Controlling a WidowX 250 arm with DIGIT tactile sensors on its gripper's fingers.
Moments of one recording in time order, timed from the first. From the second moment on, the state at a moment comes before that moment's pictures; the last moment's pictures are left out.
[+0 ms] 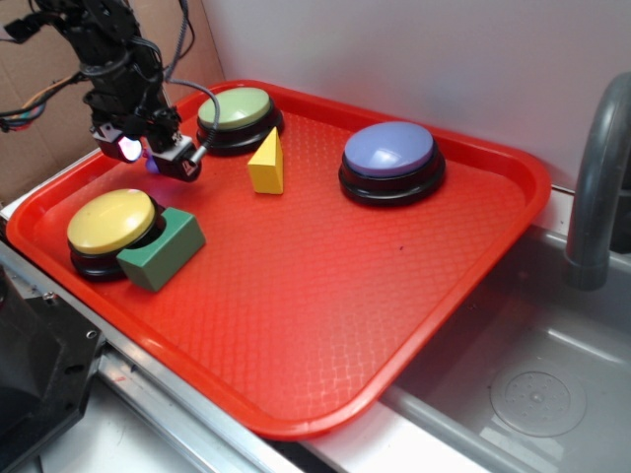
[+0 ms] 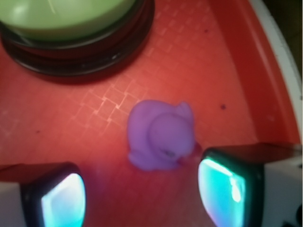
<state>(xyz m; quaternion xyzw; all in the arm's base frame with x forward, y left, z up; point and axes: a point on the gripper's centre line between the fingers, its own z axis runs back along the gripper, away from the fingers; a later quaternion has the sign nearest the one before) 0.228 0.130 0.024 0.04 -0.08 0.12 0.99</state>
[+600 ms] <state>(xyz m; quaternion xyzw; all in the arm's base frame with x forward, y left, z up) 0.246 0.141 0.015 0.05 -0.09 0.13 0.99</state>
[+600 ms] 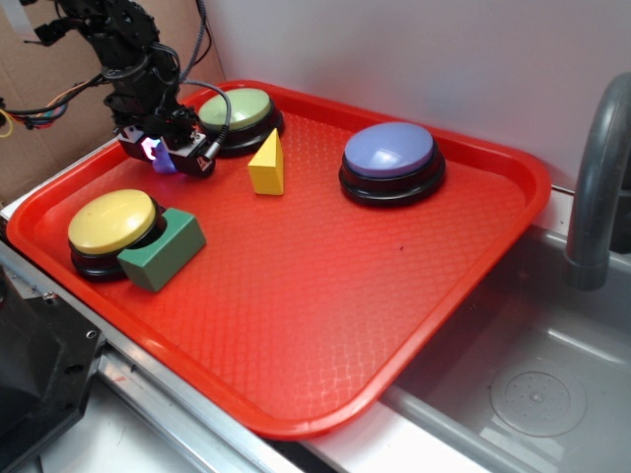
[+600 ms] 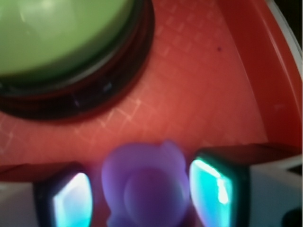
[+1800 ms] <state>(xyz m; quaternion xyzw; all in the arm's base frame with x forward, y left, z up) 0.216 0.027 0.132 -0.03 -0.03 0.05 1.00</state>
